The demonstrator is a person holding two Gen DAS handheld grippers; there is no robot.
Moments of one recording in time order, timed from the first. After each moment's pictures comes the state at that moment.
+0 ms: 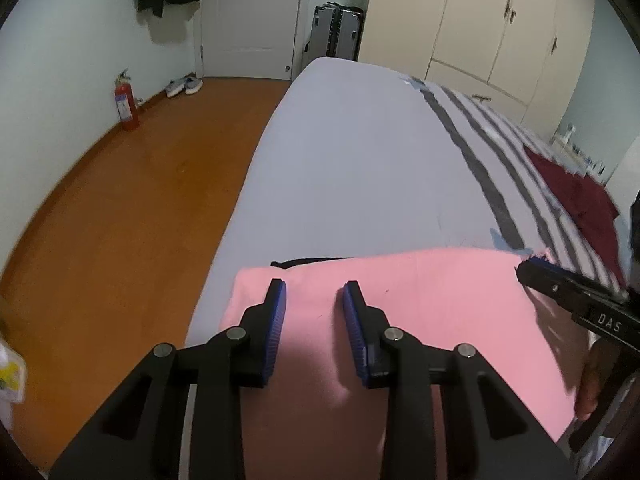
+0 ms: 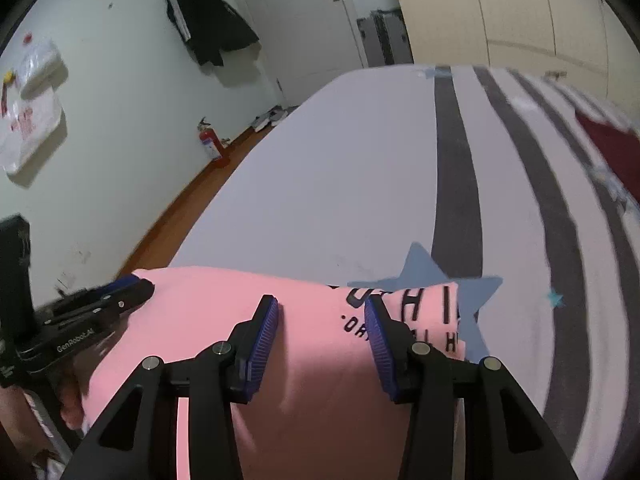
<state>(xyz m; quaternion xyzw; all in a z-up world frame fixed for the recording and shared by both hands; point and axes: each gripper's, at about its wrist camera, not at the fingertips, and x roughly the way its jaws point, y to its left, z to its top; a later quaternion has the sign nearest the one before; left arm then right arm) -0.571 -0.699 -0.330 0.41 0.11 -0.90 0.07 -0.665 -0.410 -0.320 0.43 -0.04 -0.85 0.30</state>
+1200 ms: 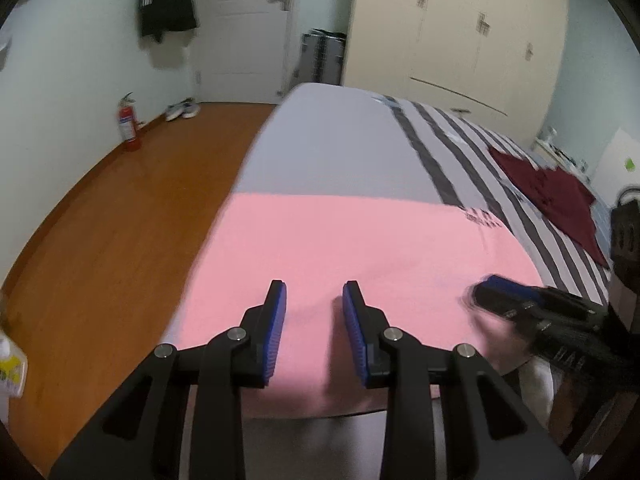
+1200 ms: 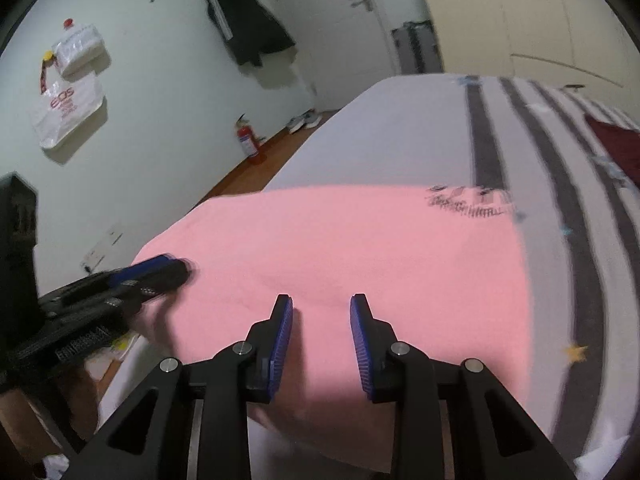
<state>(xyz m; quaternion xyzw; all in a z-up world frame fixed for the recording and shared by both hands) -0.478 -0.643 -0.306 0.37 0.10 -0.92 0.08 -0.557 -0.405 -0.310 0.40 -0.02 -0.85 0.33</state>
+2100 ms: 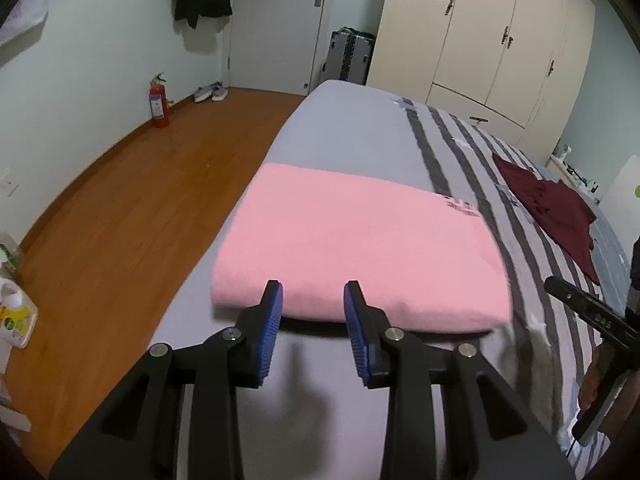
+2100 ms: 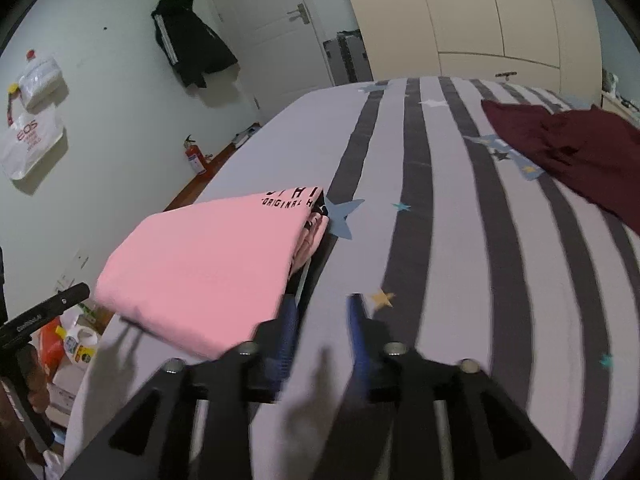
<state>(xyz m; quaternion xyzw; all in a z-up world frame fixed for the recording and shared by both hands) -0.408 -0.573 -0.251 0.38 0.13 -0.91 0.13 -0.534 -0.270 -0.273 0.40 -0.03 -0.88 0.27</state>
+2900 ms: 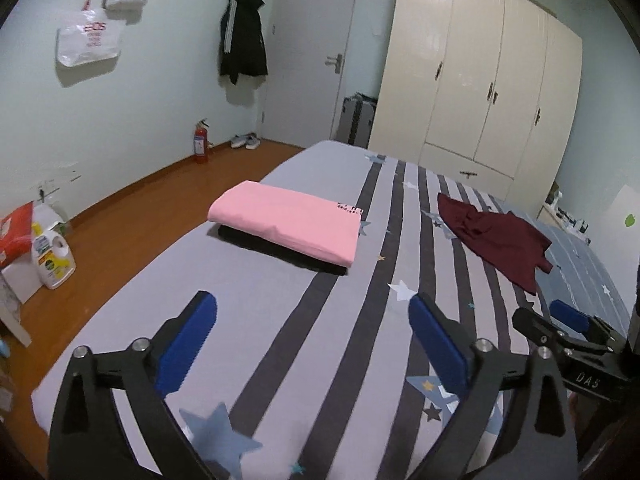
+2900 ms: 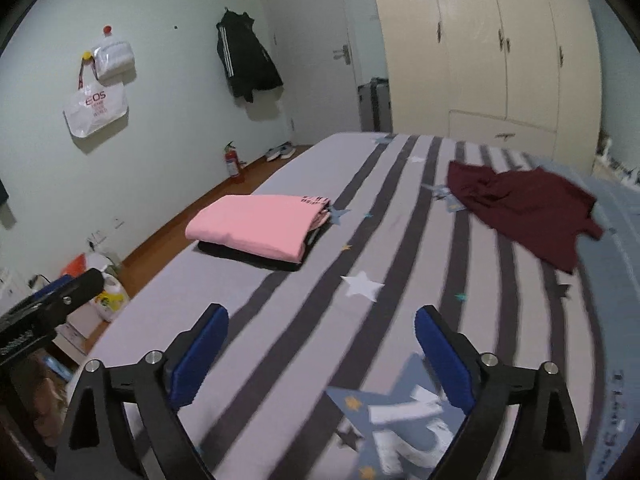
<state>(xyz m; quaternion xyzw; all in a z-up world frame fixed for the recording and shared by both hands) -0.205 -0.304 -0.144 0.26 0.14 -0.93 0.22 -0.324 -0.101 -0.157 0.32 0.04 -0.90 0.30</state>
